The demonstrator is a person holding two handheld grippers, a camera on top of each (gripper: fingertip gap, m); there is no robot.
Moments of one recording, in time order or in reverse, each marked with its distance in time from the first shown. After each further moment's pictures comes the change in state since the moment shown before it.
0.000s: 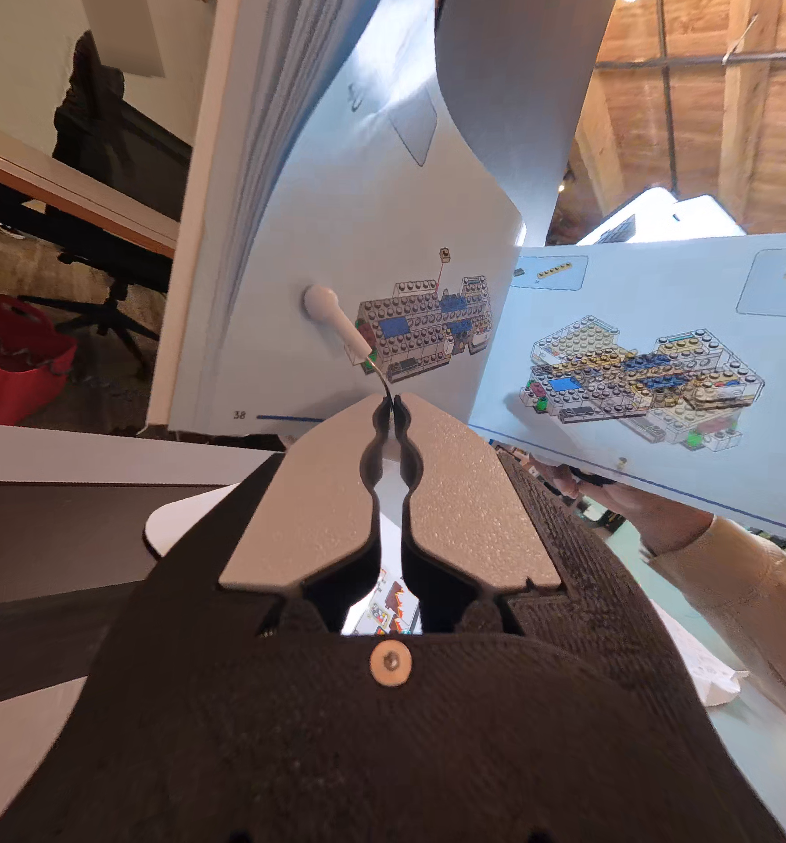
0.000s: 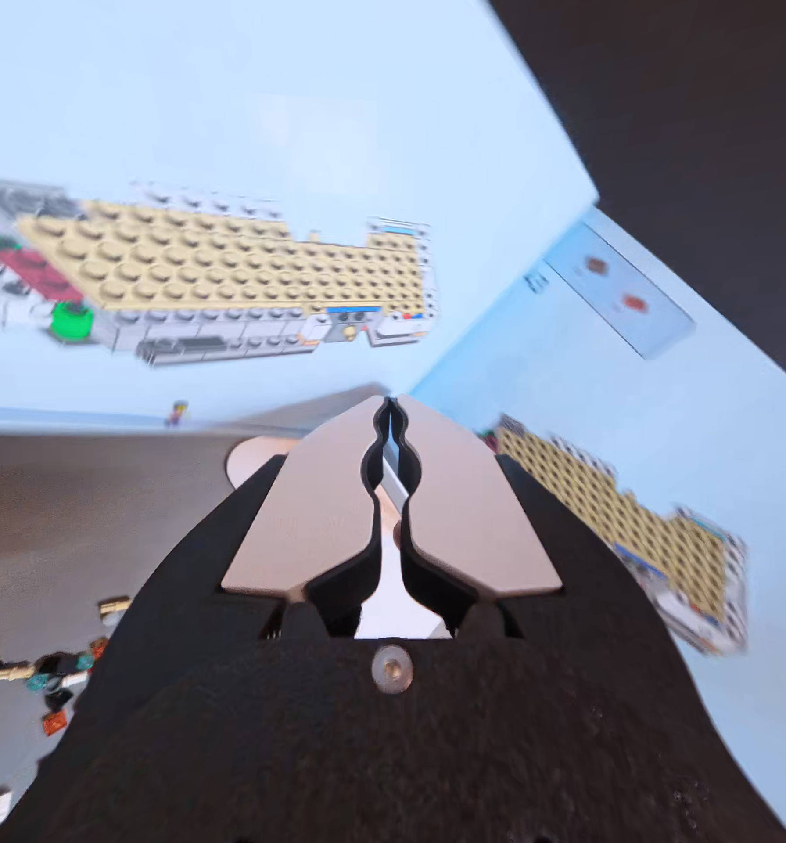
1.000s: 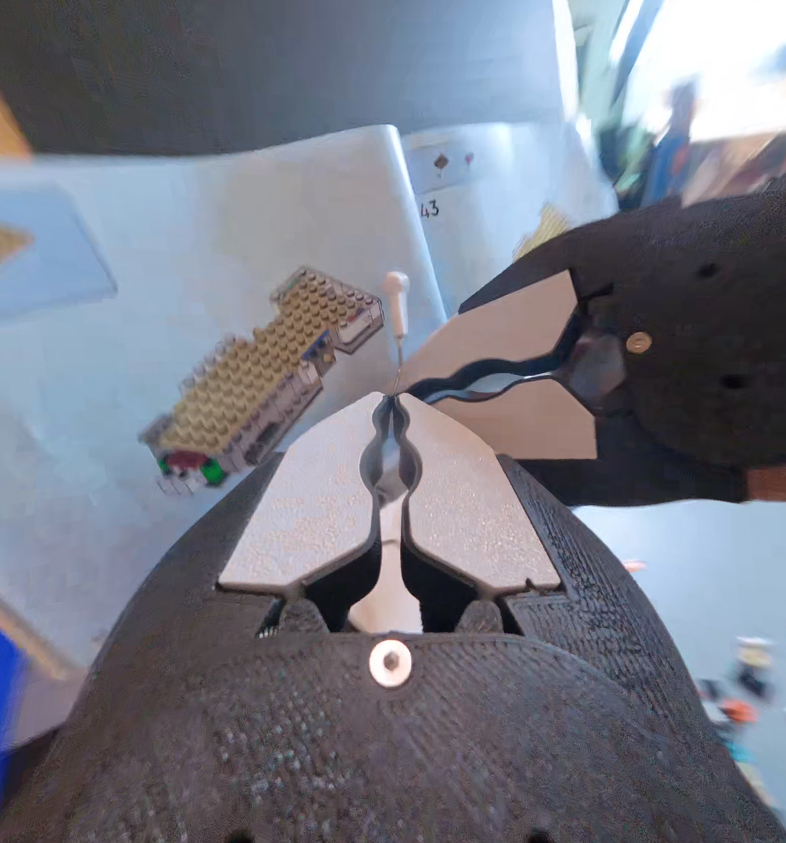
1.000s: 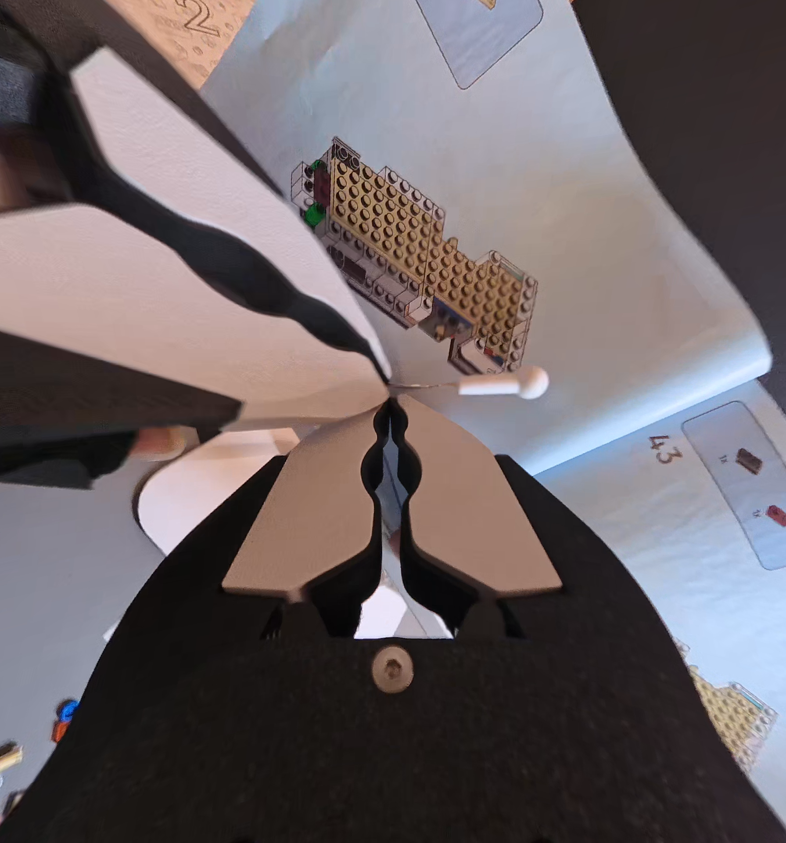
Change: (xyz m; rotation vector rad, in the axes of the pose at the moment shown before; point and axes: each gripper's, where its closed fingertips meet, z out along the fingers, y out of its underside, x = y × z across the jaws) left arm 0.035 0.014 0.039 -0.270 -0.210 0.676; right arm -0.010 -0.006 0.067 -0.230 0.240 -0.226
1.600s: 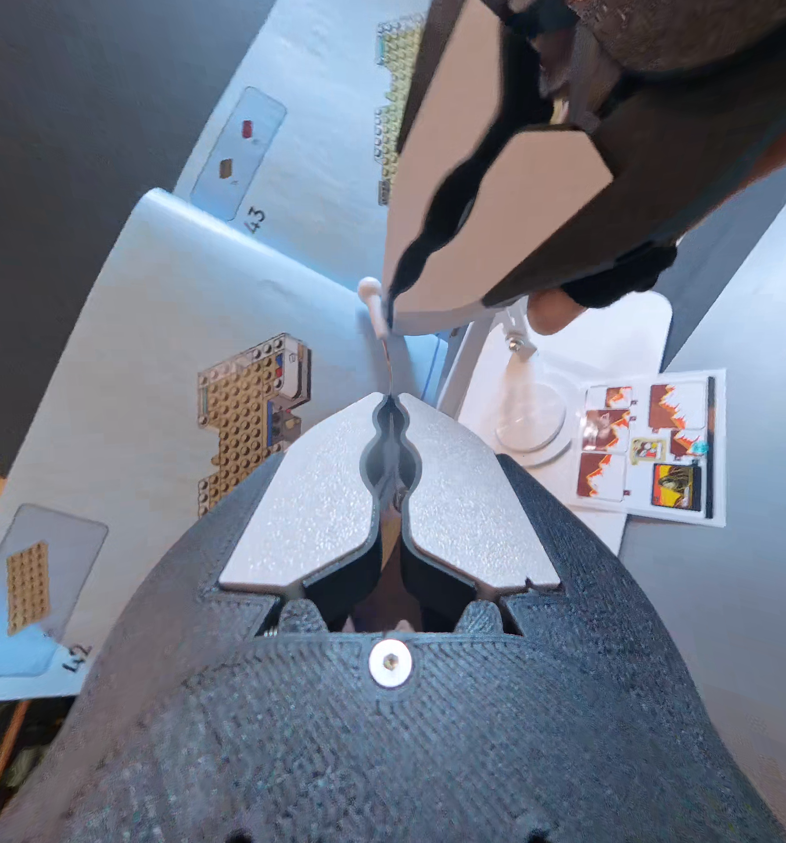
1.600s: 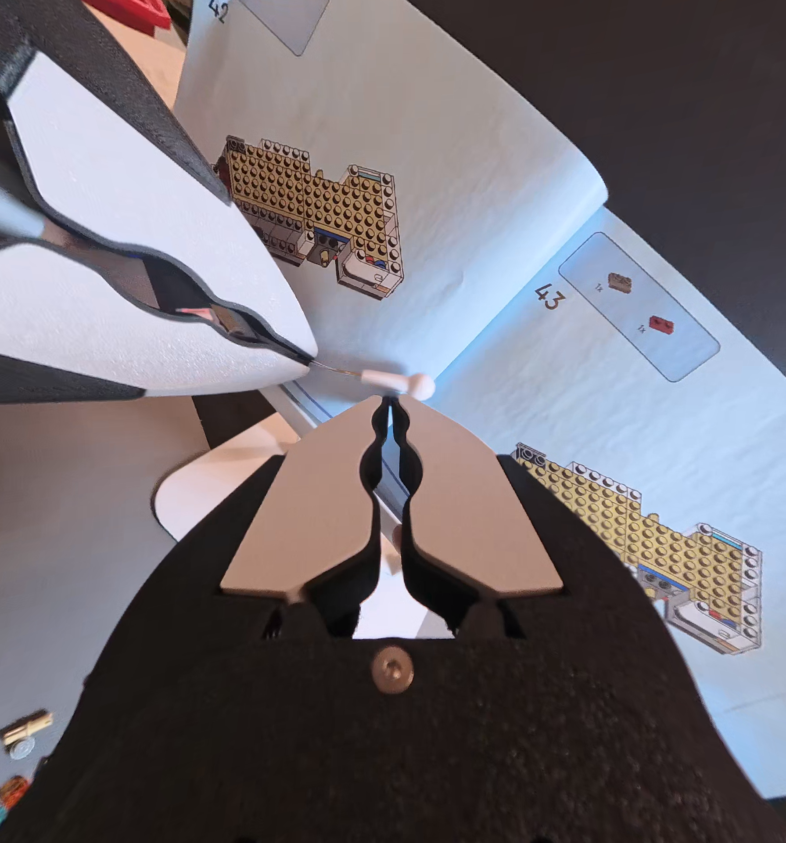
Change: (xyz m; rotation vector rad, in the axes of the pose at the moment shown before) left arm 0.018 0.012 0.008 -0.220 0.017 0.728; right arm 0.026 0.026 -0.029 0.131 -0.007 0.209
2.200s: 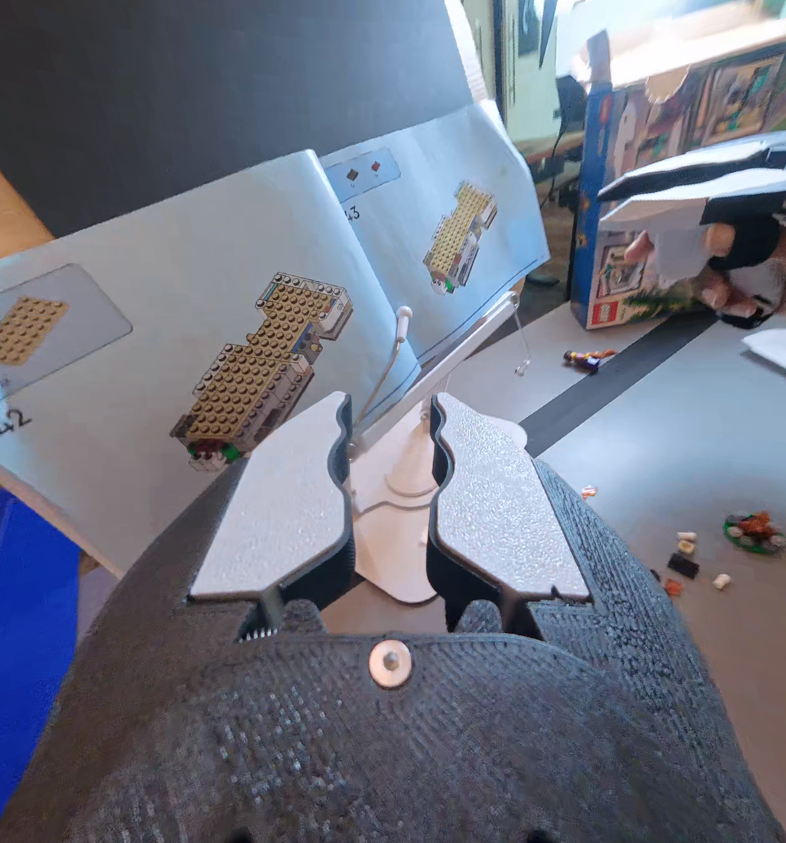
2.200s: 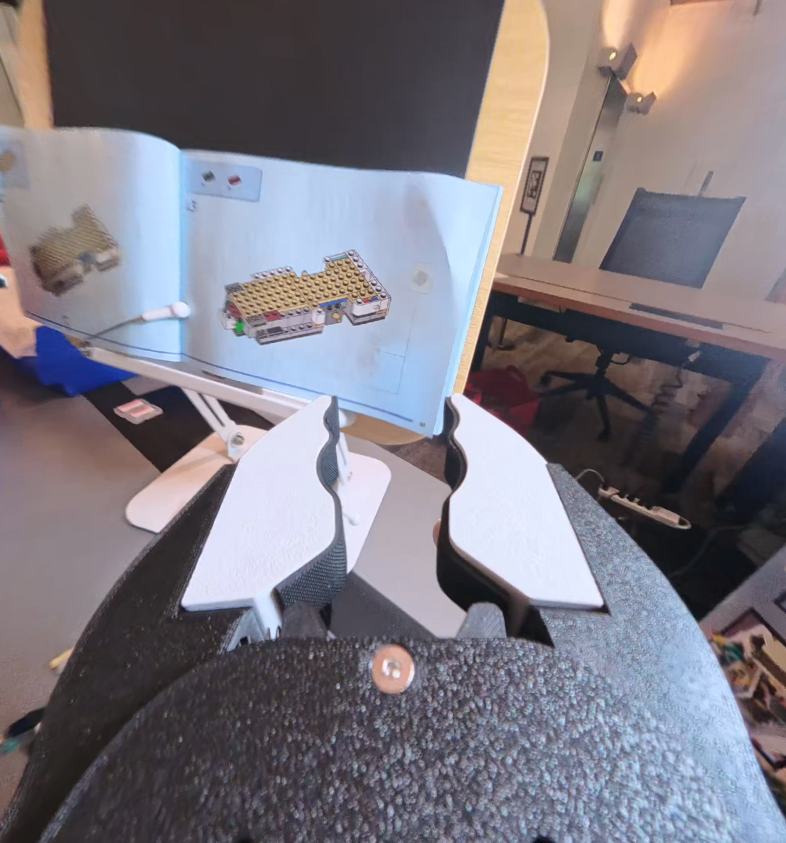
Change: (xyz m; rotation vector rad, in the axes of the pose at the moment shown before) left arm -0.003 -0.005 -0.054 0.216 0.058 -0.607; right arm 0.096 0.084 -0.135 0.185 0.234 0.500
